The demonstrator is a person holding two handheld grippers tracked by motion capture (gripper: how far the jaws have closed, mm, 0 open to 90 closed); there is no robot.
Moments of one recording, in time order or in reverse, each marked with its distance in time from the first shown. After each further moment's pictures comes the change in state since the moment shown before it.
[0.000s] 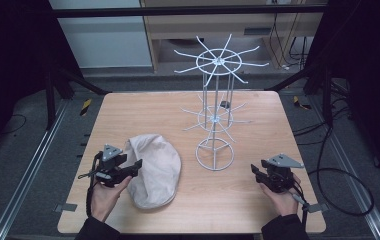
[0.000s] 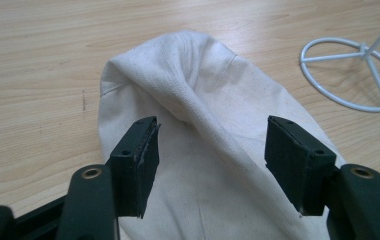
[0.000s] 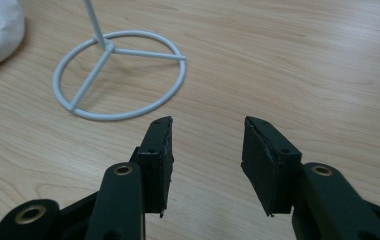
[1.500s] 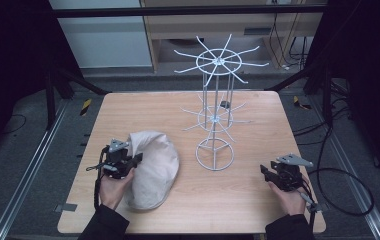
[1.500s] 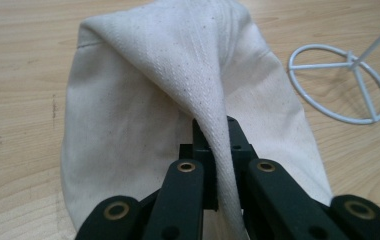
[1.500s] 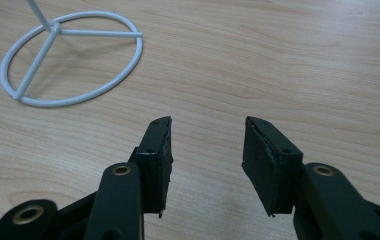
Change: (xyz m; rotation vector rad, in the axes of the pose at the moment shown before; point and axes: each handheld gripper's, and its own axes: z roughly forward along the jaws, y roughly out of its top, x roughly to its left) left arm -0.001 0.012 0.011 0.006 -0.078 -0.039; right arm -0.028 -0.012 0.004 0.054 -0.034 0.090
